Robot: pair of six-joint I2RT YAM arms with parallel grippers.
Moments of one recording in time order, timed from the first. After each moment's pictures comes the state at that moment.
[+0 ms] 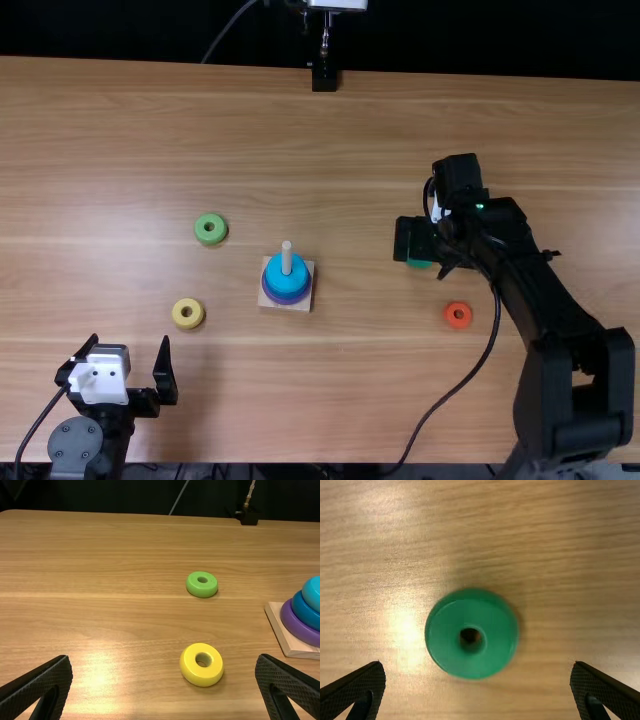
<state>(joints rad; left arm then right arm) -0.04 0.02 0.11 -0.38 0.00 -0.08 0.17 1.94 1.39 -0.75 0.00 0.21</state>
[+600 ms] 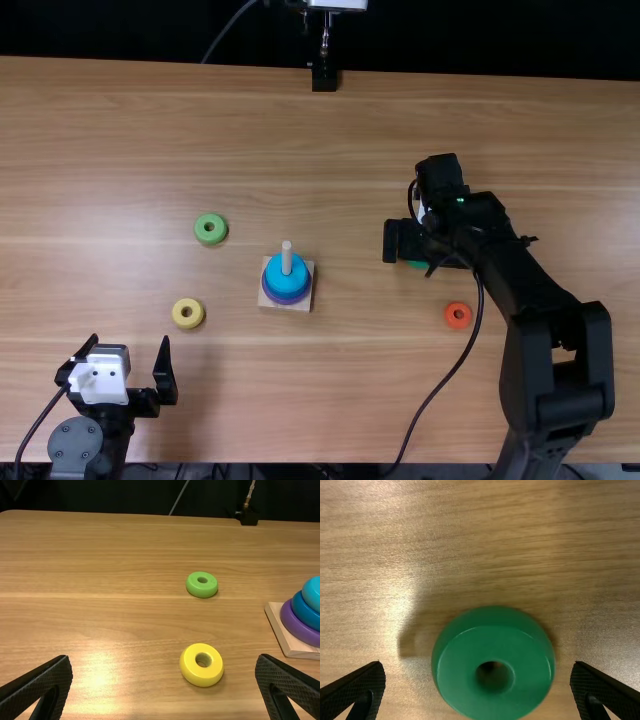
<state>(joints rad) -0.04 0.02 0.11 -0.38 0.00 -0.08 0.19 2.04 1.44 -0.75 0.00 0.22</state>
